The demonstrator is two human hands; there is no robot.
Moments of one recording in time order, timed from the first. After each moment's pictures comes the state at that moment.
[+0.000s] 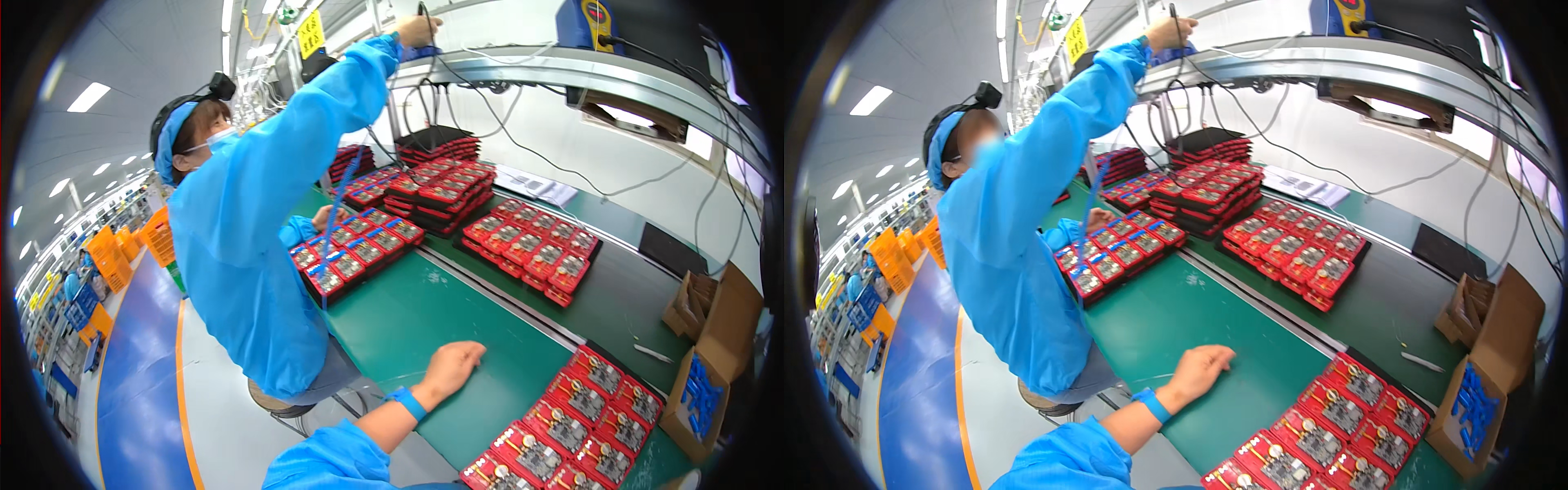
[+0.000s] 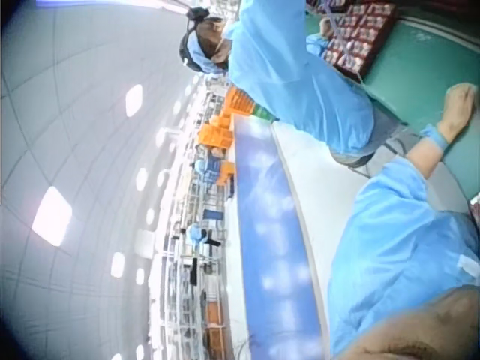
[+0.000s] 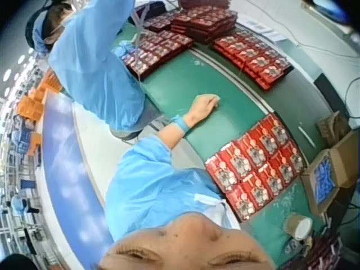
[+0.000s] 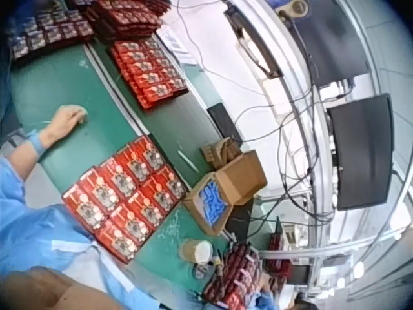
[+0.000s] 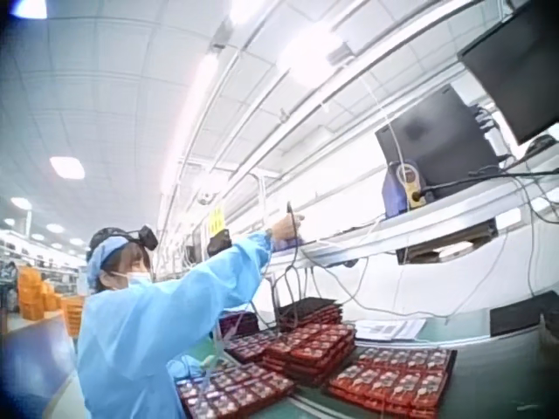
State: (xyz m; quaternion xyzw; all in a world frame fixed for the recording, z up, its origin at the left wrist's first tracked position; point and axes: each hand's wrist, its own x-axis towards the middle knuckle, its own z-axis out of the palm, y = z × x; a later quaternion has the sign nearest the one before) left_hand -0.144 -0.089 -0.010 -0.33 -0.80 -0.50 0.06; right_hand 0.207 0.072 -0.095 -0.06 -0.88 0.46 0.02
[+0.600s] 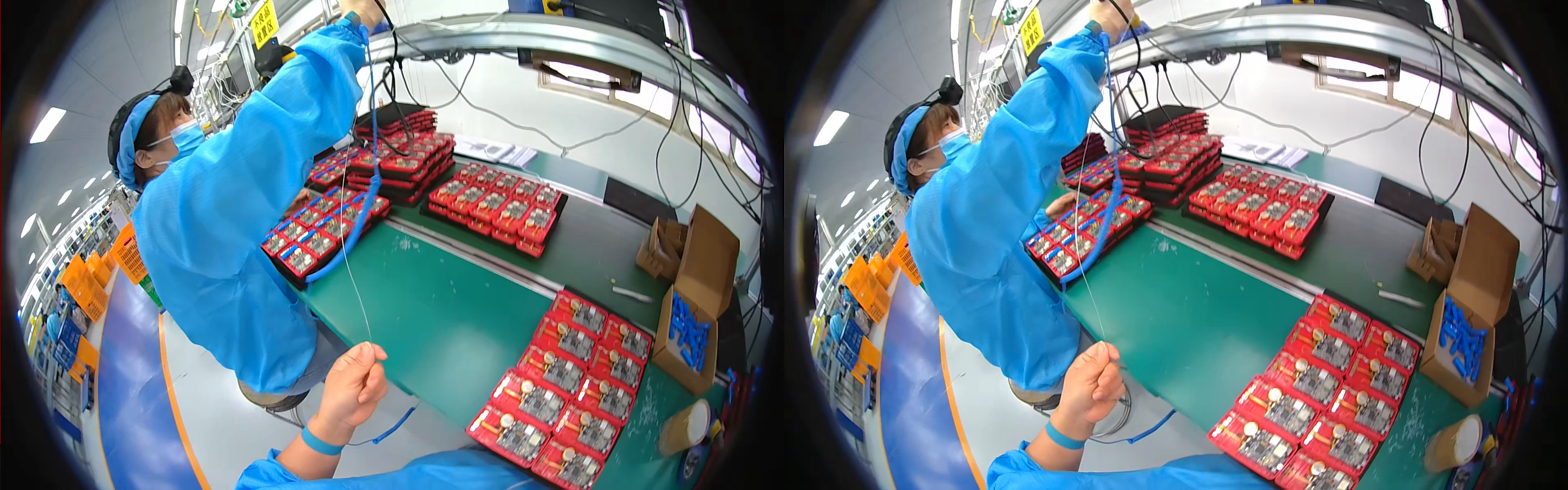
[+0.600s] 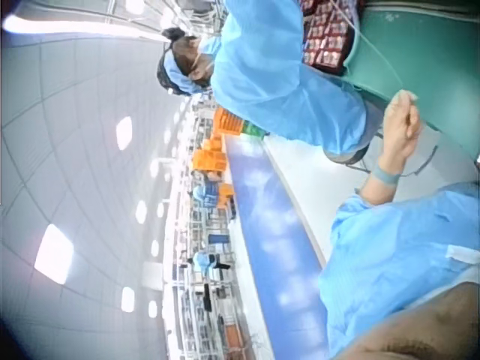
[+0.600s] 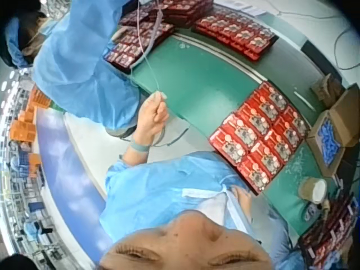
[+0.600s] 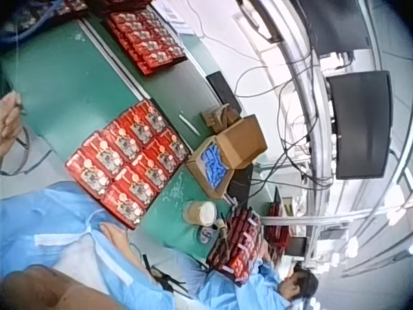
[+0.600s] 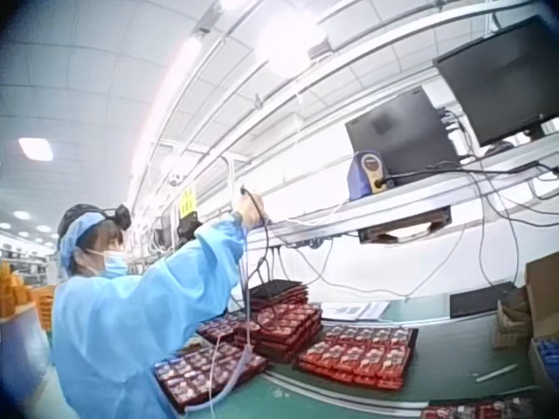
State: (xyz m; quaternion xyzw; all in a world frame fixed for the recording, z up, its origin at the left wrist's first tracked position) left_hand -0.035 -0.220 0.067 -0.05 -0.41 -0.87 -0.27; right_hand 0.310 -0.008 -0.057 -0.18 -0.87 0.46 0.04
